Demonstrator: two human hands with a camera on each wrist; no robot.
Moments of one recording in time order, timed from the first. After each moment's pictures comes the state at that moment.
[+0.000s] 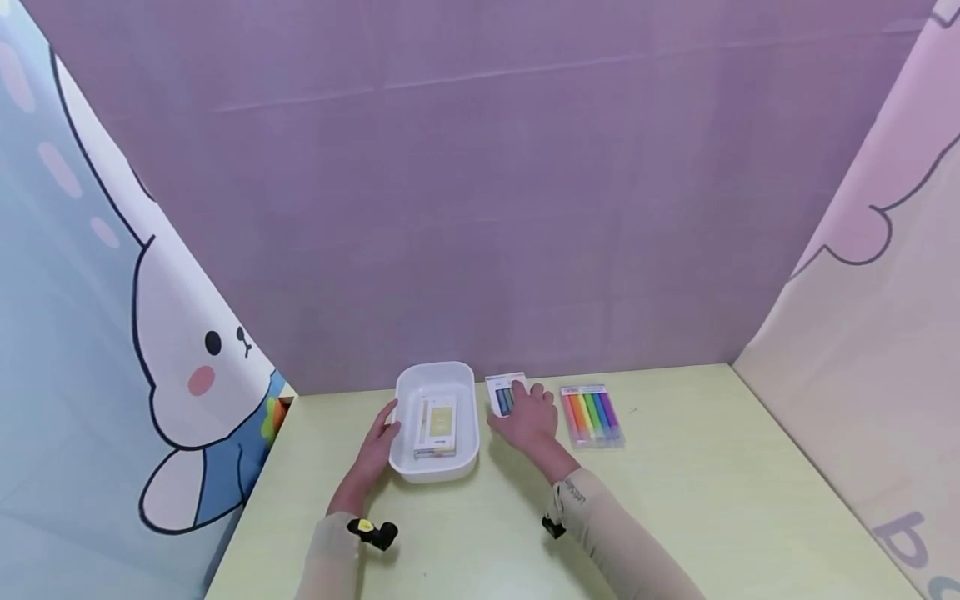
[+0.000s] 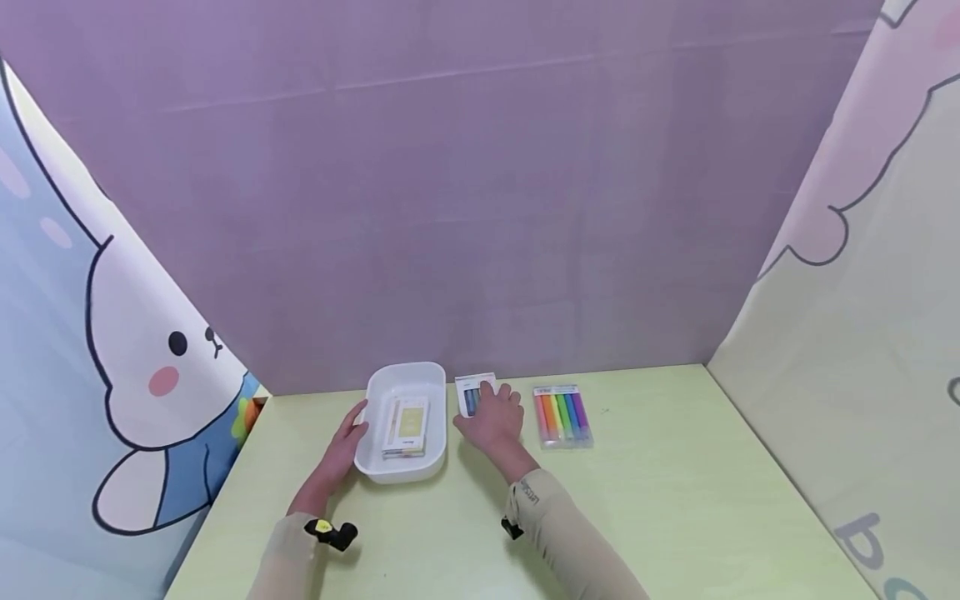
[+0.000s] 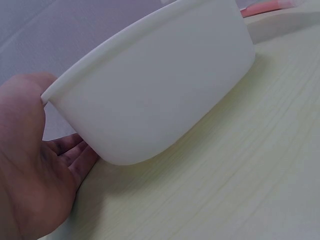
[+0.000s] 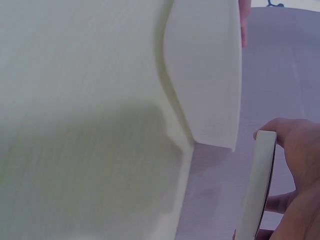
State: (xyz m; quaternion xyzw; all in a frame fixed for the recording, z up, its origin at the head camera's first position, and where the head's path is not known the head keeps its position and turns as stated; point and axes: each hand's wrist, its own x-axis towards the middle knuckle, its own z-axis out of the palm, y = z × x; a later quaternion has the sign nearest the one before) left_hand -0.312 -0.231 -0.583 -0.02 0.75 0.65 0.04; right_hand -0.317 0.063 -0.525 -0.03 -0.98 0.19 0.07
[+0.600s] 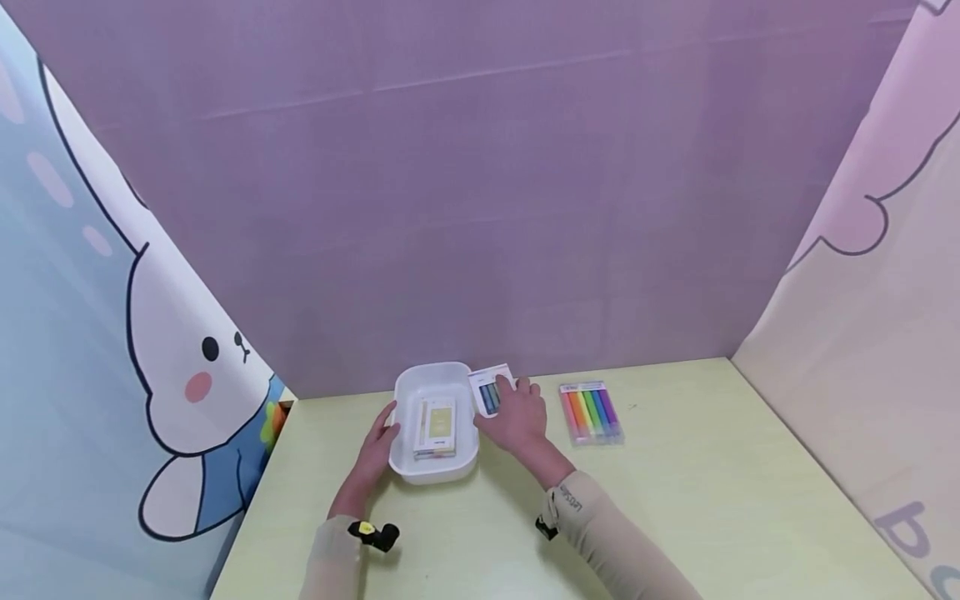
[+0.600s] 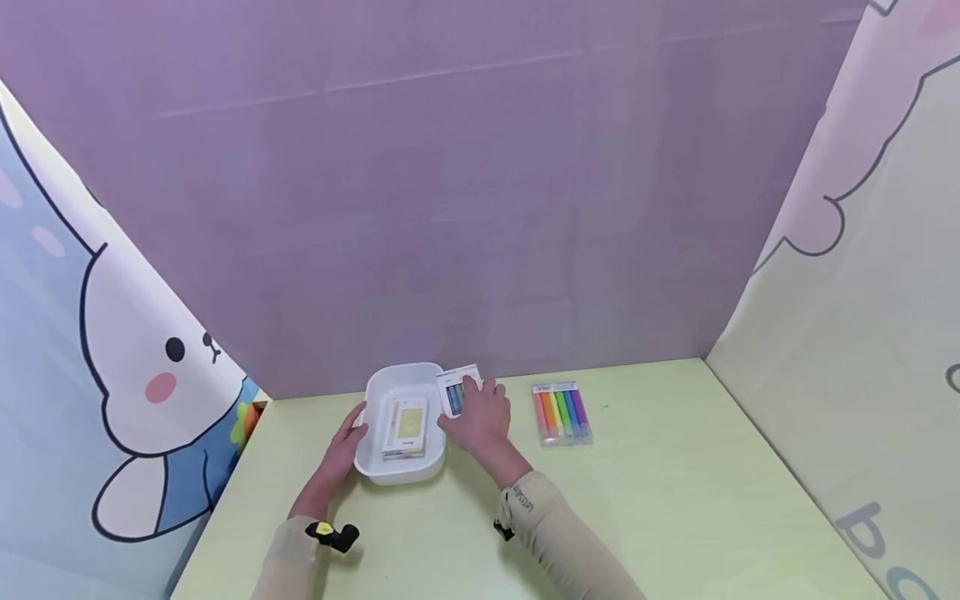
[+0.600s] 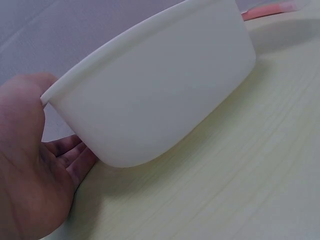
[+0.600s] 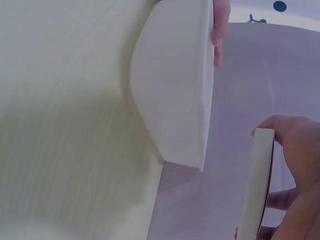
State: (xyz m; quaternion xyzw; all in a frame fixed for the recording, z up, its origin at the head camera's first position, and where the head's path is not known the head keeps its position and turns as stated) left_hand -0.315 -0.229 -0.595 -0.04 0.77 0.63 0.01; right_hand -0.301 0.047 -0.499 0.02 -0.97 0.19 0.11
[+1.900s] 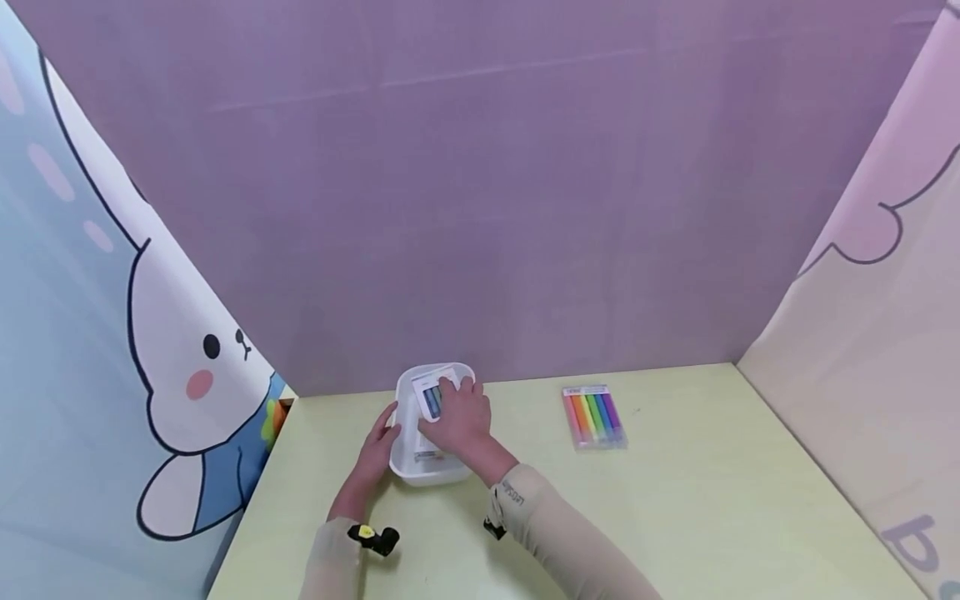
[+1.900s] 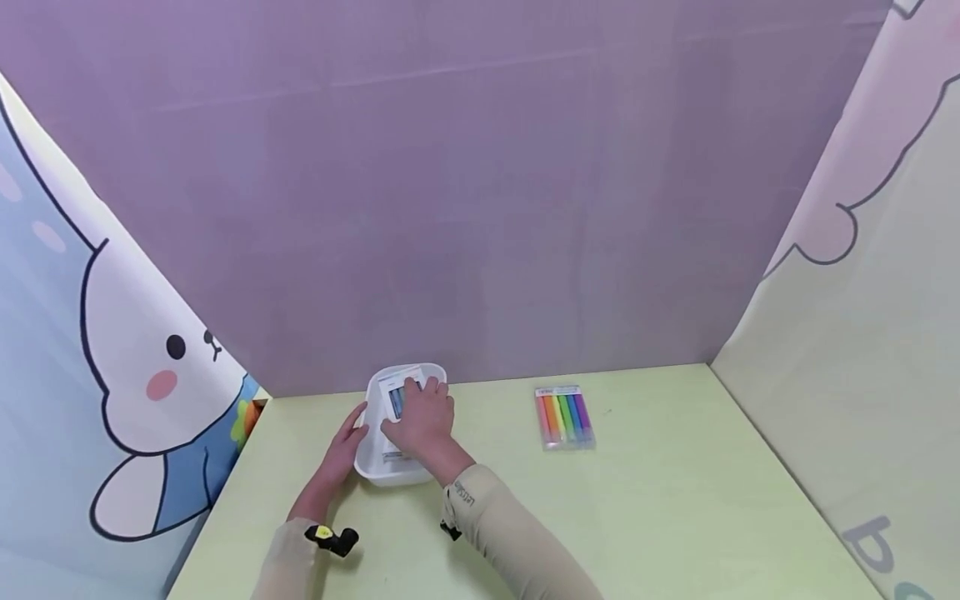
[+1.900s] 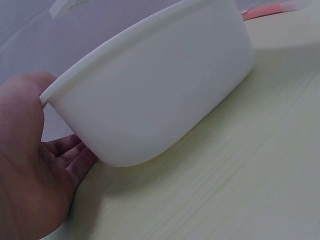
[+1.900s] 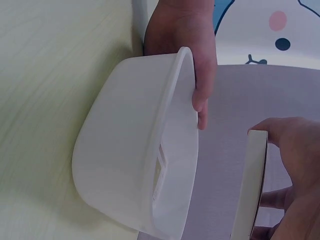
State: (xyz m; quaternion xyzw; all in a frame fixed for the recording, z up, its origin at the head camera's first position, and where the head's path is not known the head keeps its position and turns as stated) left_hand -0.313 -0.231 -0.586 -0.02 0.76 0.65 0.03; right_hand -0.303 -0.041 -0.480 0.07 -0.98 0.16 0.09
